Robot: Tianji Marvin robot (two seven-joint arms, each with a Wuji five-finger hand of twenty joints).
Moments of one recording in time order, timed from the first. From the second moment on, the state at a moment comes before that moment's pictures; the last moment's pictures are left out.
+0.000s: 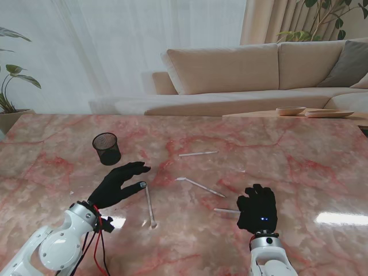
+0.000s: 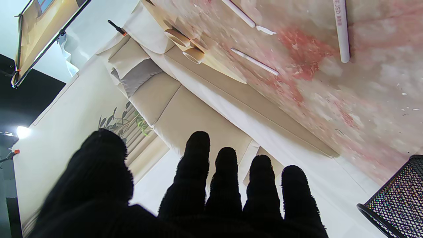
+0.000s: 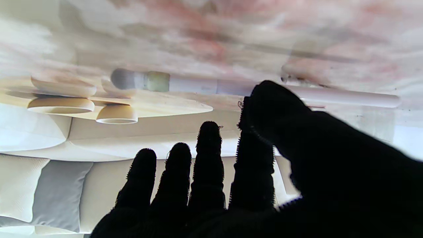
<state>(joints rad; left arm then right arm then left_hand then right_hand) 1.78 -1.11 -1.35 -1.70 0.45 -0.33 0.01 -1.87 -1.10 1.14 -1.64 -1.17 0.49 -0.41 0.51 -0.07 0.18 0.00 0.54 0.05 0.15 0.13 0.38 0.01 0.24 0.22 0.25 0.03 0.13 0.34 -0.02 -0.01 0.49 0.27 0.50 -0.72 1.28 -0.26 0.81 -0.25 0.77 1.09 0.48 -0.08 0.51 0.46 0.25 -0.11 0.38 0.34 0.05 -0.11 0.58 0.50</state>
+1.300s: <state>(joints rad) 1.47 -1.09 -1.12 -1.70 0.08 0.10 -0.31 -1.64 -1.03 1.11 -1.75 -1.41 -0.05 -0.39 0.47 -0.58 0.89 -0.13 0.89 0.10 0.18 0.14 0.78 0.13 0.31 0.28 0.55 0.19 0.31 0.52 0.03 0.18 0.87 0.60 0.50 -0.72 1.28 -0.26 0.81 -0.26 0.77 1.09 0.50 -0.10 0.48 0.46 0.26 -0.12 0.38 0.34 0.04 -0.11 0.58 0.50</state>
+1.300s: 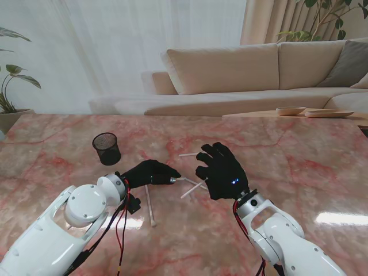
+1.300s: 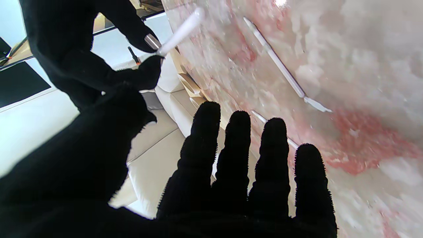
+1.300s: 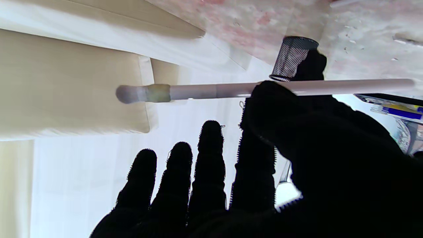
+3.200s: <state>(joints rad) 1.35 -1.12 -0.99 -1.59 -0.08 0.17 -0.33 -1.52 -1.02 1.02 -1.72 -1.43 -0.19 -0.42 0.70 -0.69 0.82 -0.21 1.05 -0.05 0.75 0.00 1.22 0.04 0.36 0.39 0.89 0.19 0.52 0.62 0.11 0.18 1.04 0.63 0.50 -0.72 1.28 -0.26 0.82 -0.29 0.76 1.09 0.52 -0.11 0.47 0.46 0.26 -0.14 0.38 0.34 0.03 -0.12 0.56 0.50</state>
